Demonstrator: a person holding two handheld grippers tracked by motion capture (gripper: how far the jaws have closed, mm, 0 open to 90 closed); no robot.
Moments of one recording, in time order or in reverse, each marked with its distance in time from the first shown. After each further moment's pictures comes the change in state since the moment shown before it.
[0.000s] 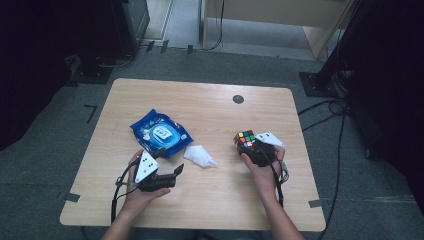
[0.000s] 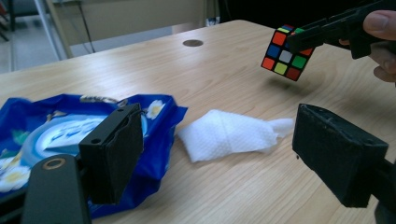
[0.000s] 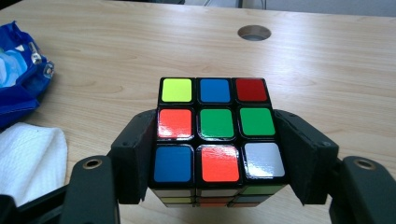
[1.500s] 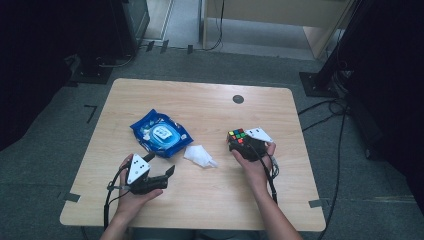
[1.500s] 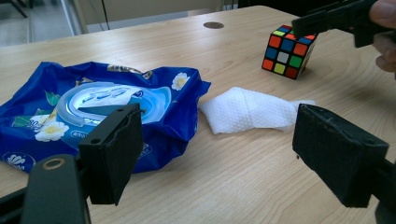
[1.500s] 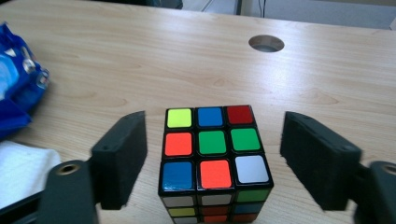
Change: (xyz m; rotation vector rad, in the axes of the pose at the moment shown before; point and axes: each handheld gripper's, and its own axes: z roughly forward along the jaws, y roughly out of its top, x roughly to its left) left arm 0.009 -0.010 -0.011 0.039 0.054 -0.065; right arm 0.018 0.007 0.020 -0.029 -0.020 -0.019
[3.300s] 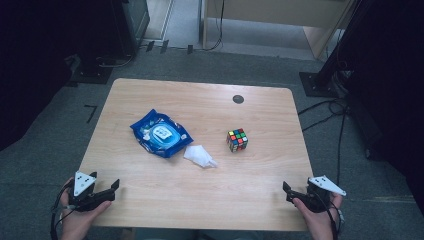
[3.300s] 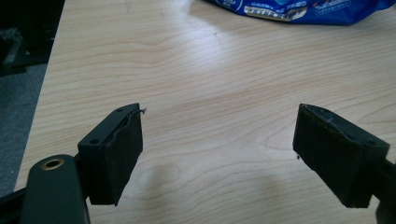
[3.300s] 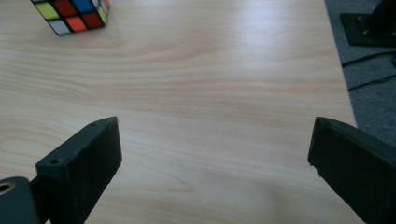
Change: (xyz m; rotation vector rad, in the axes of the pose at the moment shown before) left arm 0.095 -0.070 -0.088 0.246 0.310 -0.118; right arm -0.126 -0.103 -0.150 0.138 -0.080 0.093
